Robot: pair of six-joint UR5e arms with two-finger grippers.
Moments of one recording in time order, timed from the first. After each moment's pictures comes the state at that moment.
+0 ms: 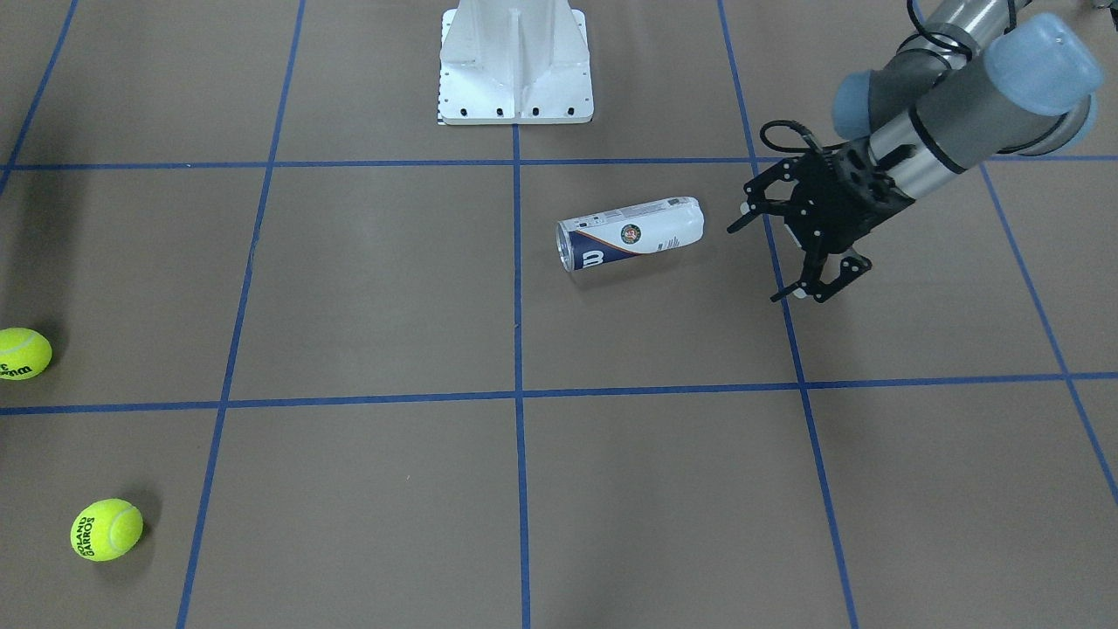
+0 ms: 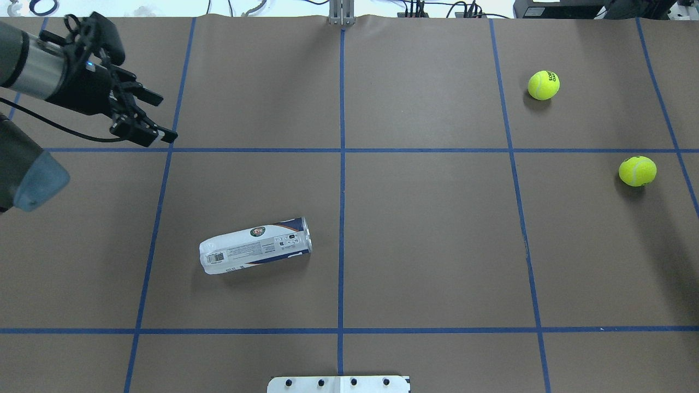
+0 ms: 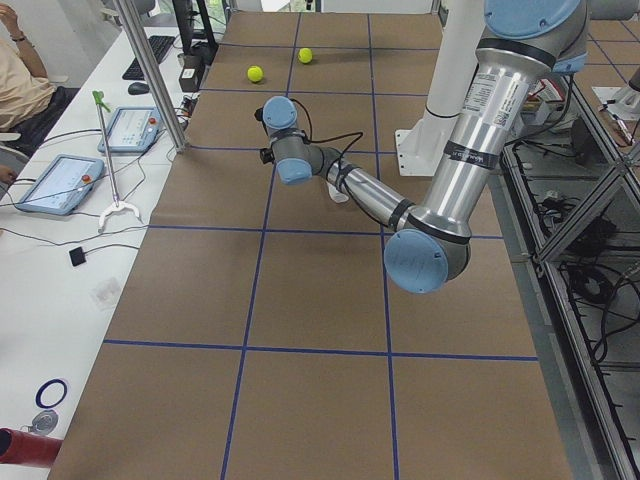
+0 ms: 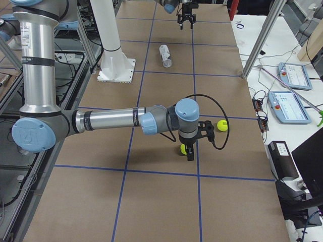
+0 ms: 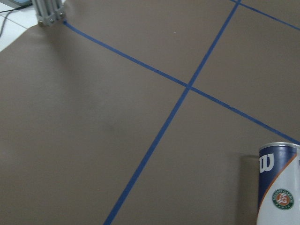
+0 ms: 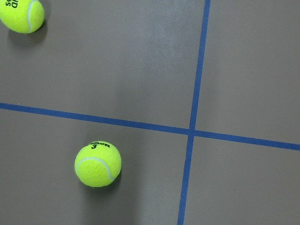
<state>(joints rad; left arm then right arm) -0.92 -1.95 -1.73 -2.21 -2.39 -0.17 1.51 -1.60 1.72 -1.44 2.34 0.09</state>
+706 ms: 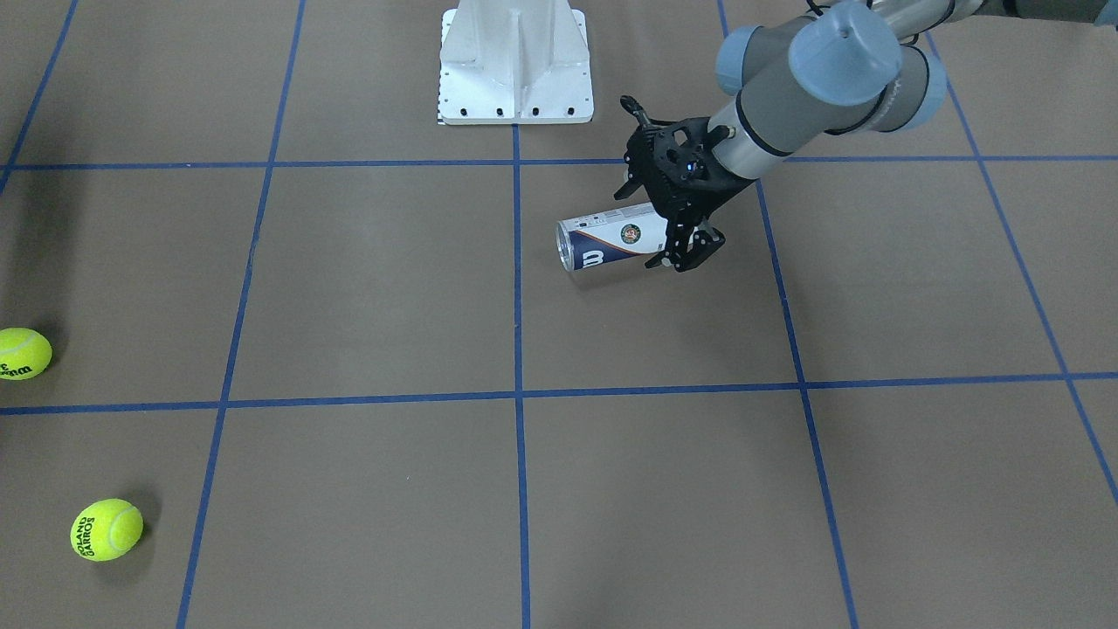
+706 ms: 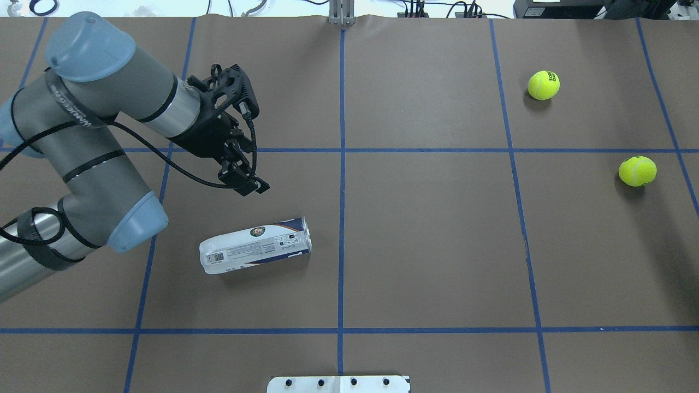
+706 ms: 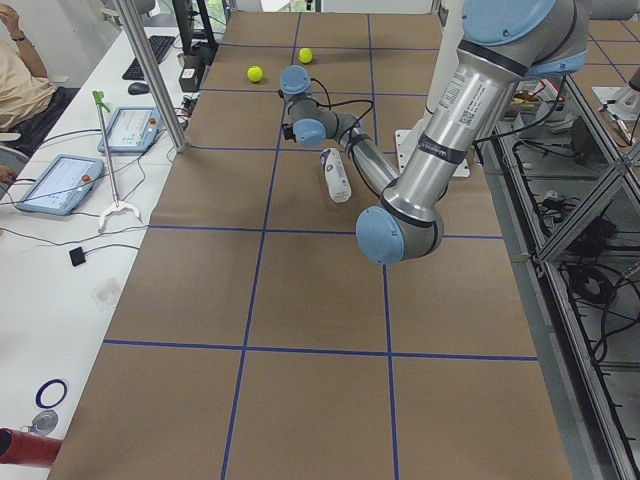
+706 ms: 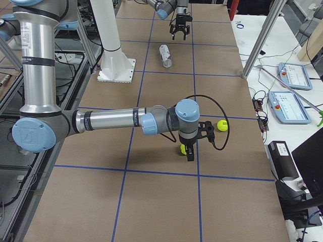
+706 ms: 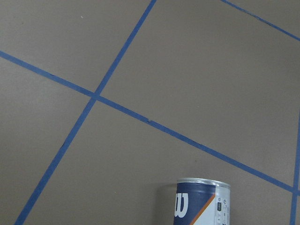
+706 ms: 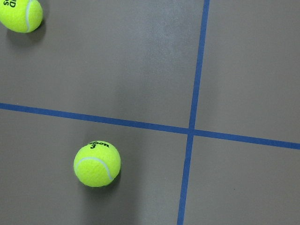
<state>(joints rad) -0.76 -2.12 -1.76 -1.89 -2.30 -0.03 1.51 -1.60 1.72 -1.44 2.34 0.09</state>
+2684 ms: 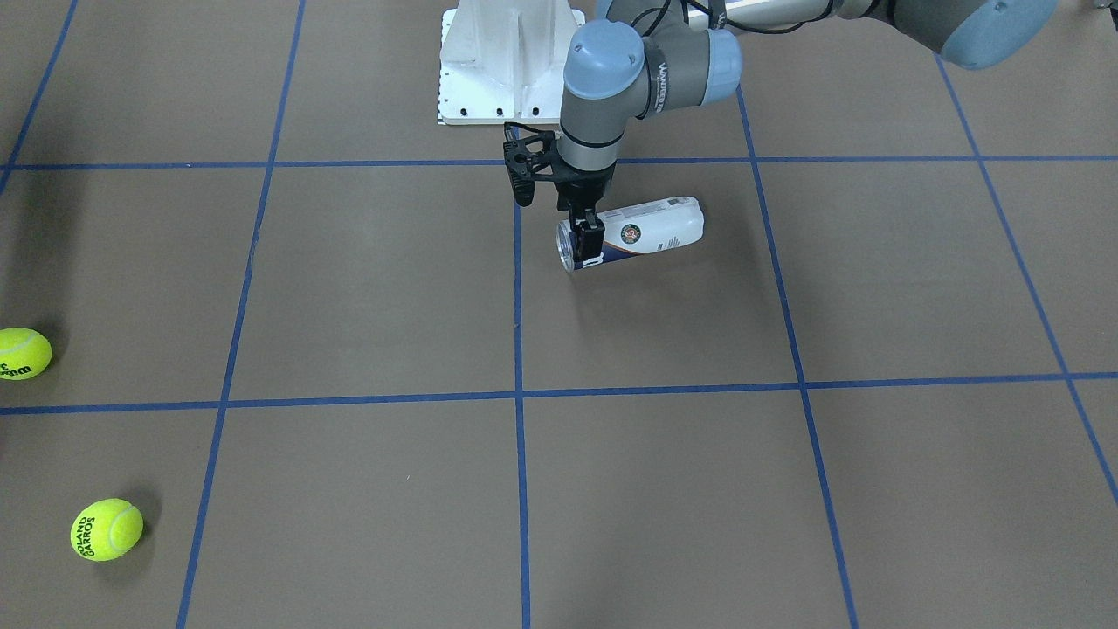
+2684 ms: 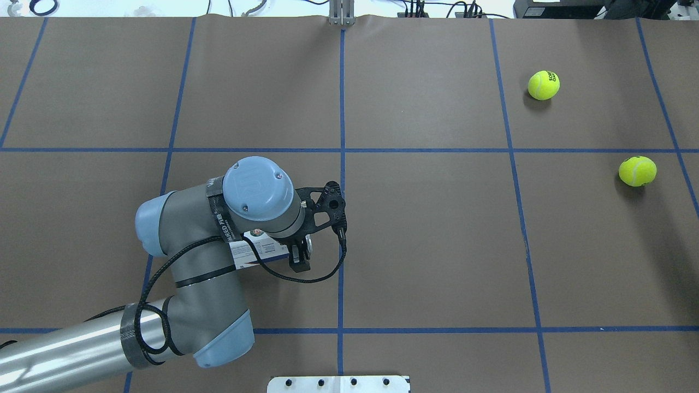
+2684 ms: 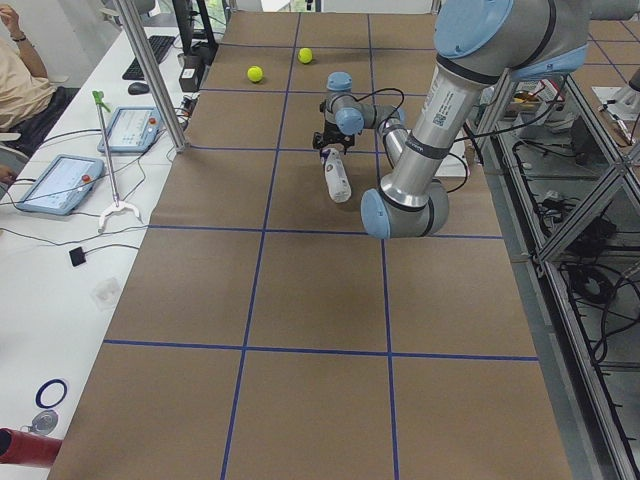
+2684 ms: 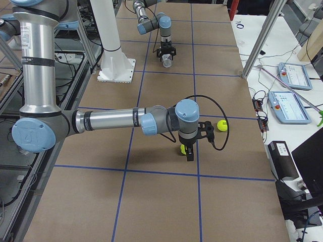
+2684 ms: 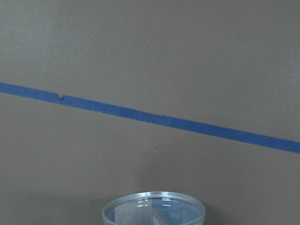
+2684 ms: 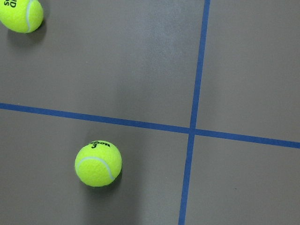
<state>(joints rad) -0.43 -2.23 -1.68 -1.63 -1.82 0.10 1.51 -1.60 1.72 -1.44 2.34 0.09</state>
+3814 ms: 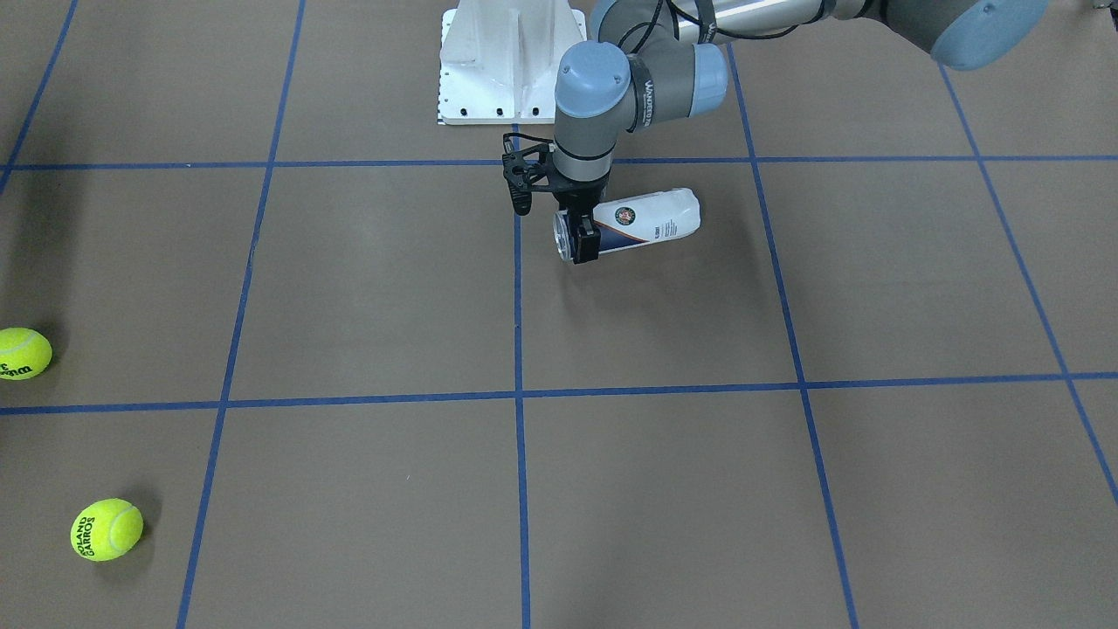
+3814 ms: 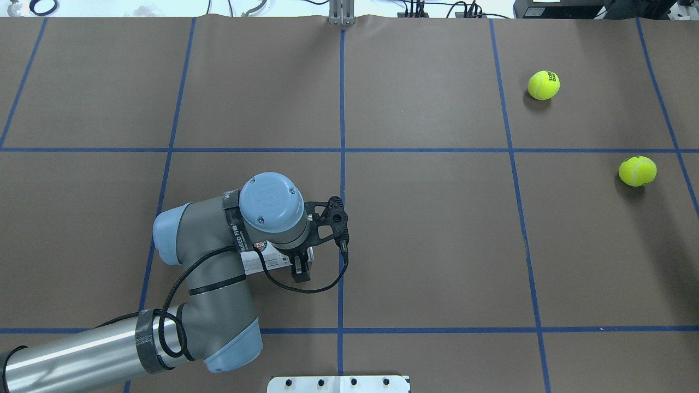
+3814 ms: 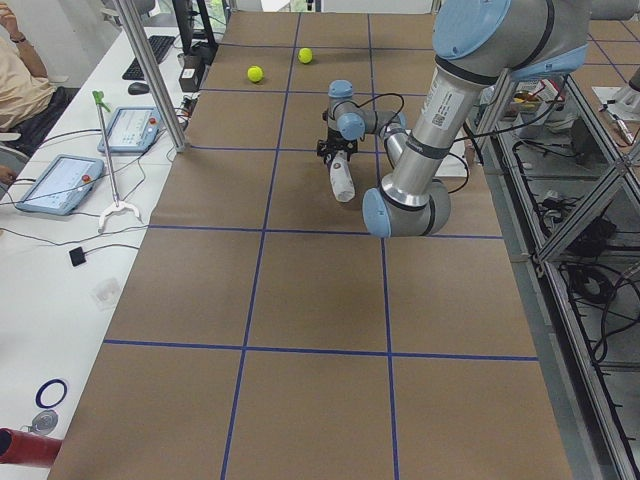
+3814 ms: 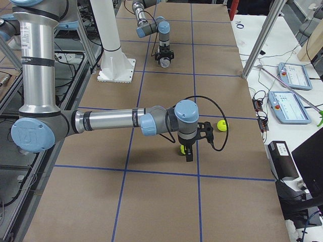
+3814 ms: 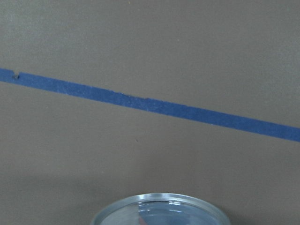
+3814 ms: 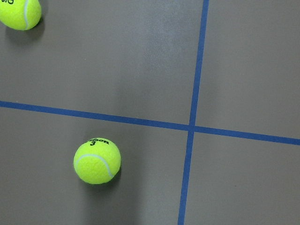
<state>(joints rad) -0.40 -2.24 -1.63 -1.63 -1.82 0.10 1.51 -1.61 1.72 -1.44 2.34 0.09</state>
